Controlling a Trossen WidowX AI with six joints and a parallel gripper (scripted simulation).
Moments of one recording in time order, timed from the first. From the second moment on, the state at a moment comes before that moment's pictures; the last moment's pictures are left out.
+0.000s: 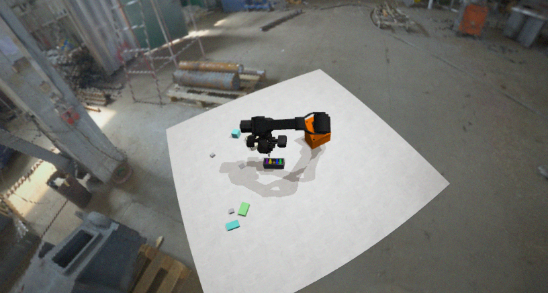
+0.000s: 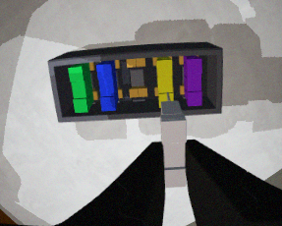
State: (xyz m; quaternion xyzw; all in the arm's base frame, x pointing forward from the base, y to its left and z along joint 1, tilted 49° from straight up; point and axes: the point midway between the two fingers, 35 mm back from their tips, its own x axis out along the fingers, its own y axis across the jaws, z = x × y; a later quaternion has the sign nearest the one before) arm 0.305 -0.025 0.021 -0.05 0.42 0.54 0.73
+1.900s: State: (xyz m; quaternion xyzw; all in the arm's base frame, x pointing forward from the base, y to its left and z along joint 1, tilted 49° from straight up) arm 0.292 -0.130 -0.141 -0.05 0.42 0.54 0.72
